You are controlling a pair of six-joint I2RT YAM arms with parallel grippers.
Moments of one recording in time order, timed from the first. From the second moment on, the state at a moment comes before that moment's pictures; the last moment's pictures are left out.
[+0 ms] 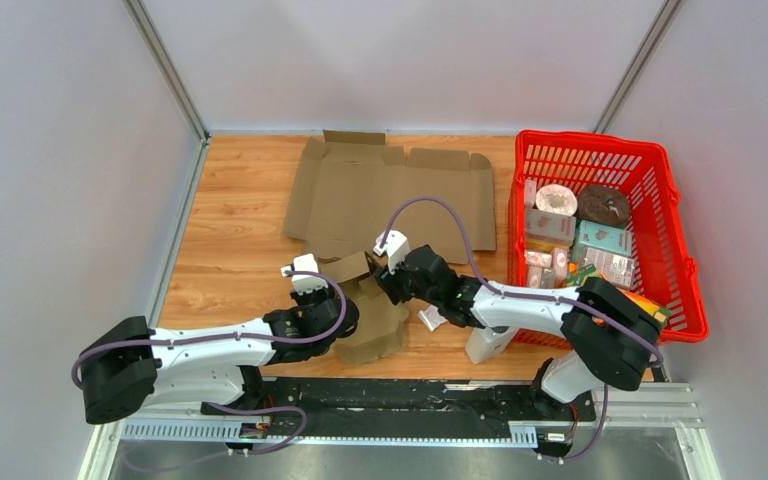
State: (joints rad) left arm -1.12 1.08 0.42 -0.18 -1.00 -1.05; right arm 0.97 1.50 0.72 0.28 0.10 0.01
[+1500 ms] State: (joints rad) left arm -1.13 1.09 0.44 -0.25 -1.01 -1.12; right arm 1.20 1.83 0.78 0.69 0.77 0.07
